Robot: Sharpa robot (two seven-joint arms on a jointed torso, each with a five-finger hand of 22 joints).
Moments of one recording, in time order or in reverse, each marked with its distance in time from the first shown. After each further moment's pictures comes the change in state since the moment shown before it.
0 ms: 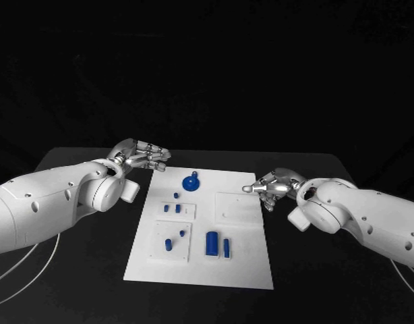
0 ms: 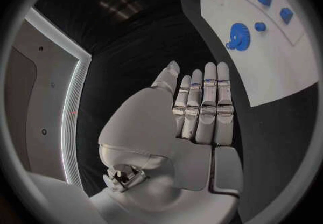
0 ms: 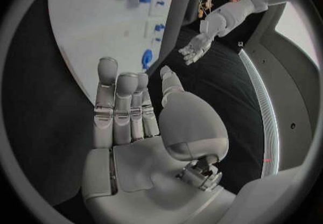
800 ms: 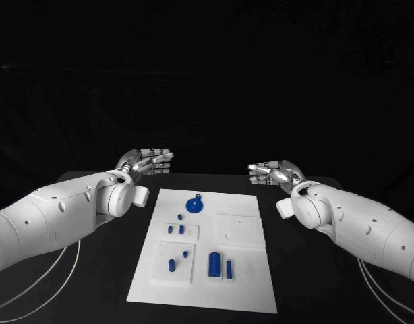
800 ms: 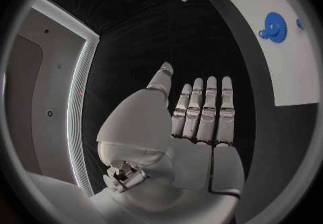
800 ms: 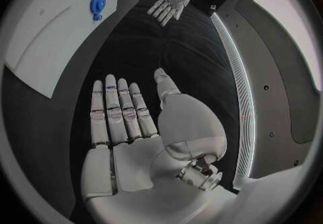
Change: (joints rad) left arm -0.018 0.118 0.002 -0.199 0.216 0.039 0.083; left_hand -0.174 0.009 -0.035 -0.025 -0.077 -0.393 -0.059 -0.027 -0.021 -0.295 -0.024 -0.023 -0.016 -0.443 0.011 -0.024 -0.069 0.081 -0.454 0.131 -0.028 -0.290; right arm 0.053 0.246 0.015 -0.442 0.317 -0.027 0.400; right_hand -0.073 0.048 0.133 -0.068 -0.168 -0.354 0.023 -0.016 -0.024 -0.288 0.118 -0.660 -0.901 -0.384 0.172 -0.818 -0.790 0.046 -0.750 0.242 -0.221 -1.184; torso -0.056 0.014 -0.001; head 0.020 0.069
